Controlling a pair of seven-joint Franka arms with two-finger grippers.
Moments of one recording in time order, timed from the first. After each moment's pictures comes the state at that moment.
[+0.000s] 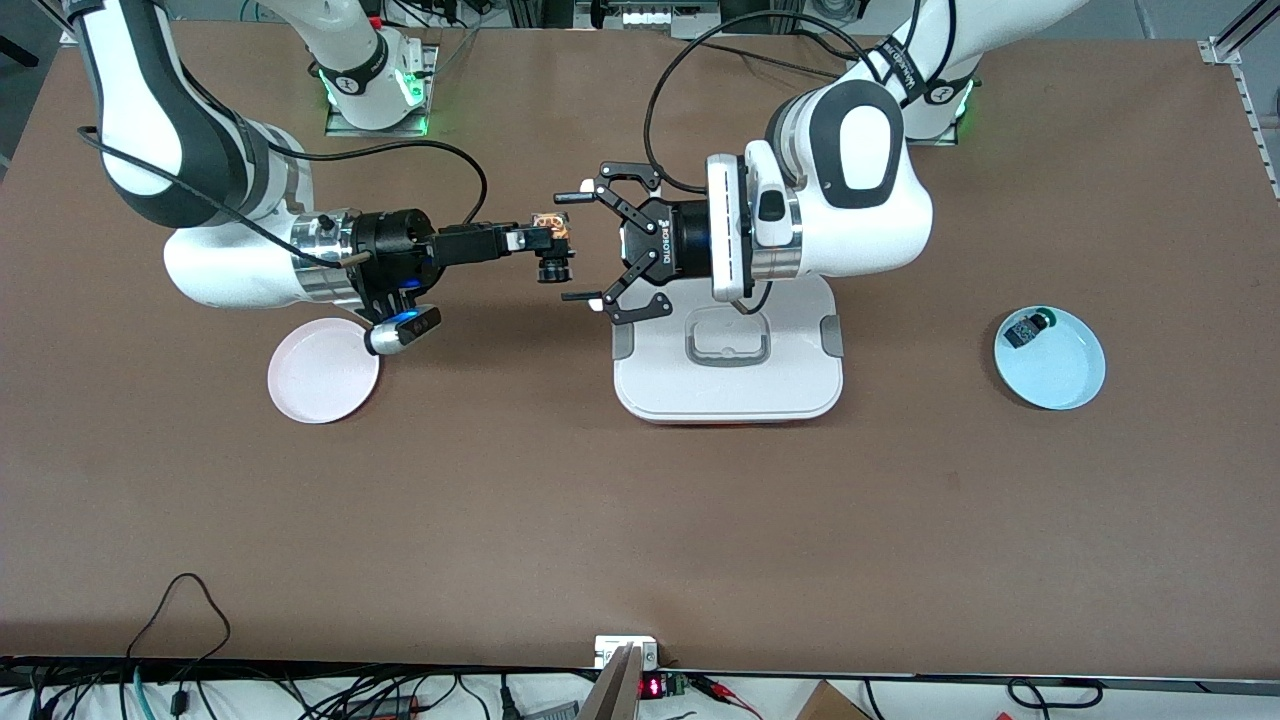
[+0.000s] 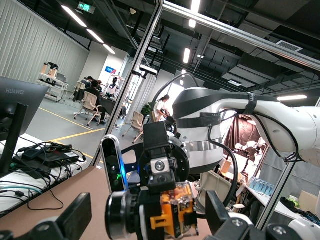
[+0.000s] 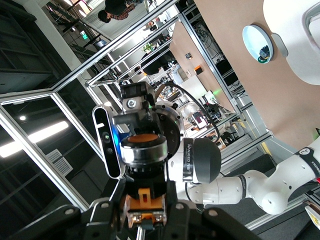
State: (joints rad) left arm 0.14 0.53 -0.94 -1.59 -1.65 2.48 1.77; right arm 0.26 0.24 0.04 -1.82 1.72 1.74 0.08
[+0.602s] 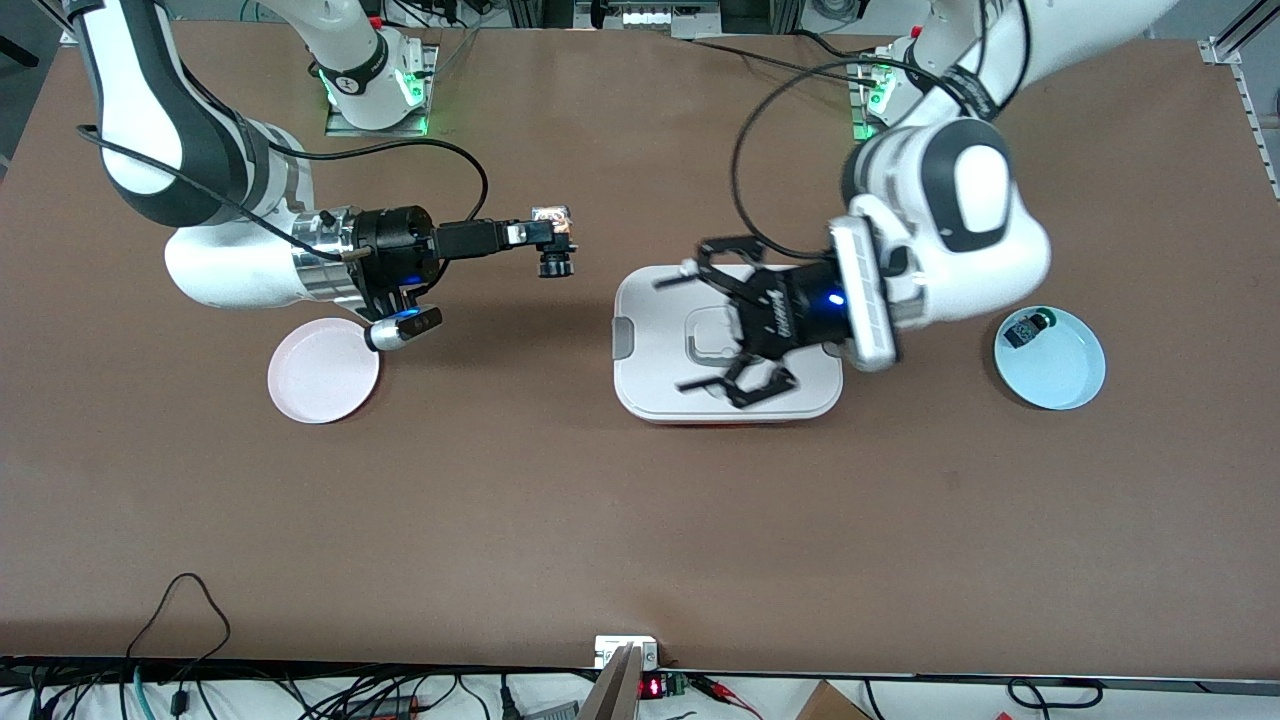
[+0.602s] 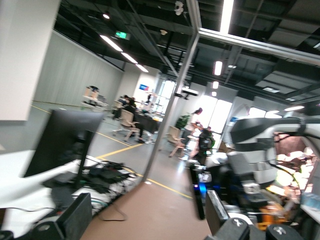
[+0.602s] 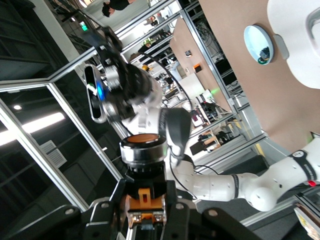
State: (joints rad) left arm 0.33 0.53 -0.94 -1.56 -1.59 2.47 1.79; right arm 0.26 0.24 0.04 -1.82 1.69 1.72 0.03
